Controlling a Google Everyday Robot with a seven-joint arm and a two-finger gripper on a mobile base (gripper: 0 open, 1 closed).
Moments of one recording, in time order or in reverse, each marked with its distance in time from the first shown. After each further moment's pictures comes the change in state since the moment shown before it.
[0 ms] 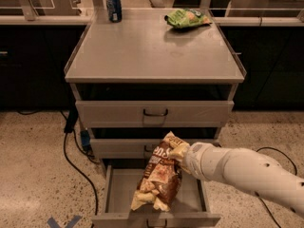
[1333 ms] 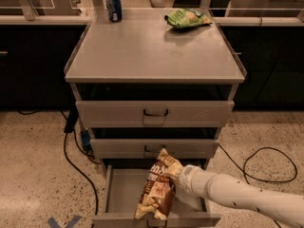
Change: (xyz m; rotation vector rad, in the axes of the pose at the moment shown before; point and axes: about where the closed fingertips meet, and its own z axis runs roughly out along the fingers) arm 0.004 0.109 0.125 0.060 -0.047 -0.053
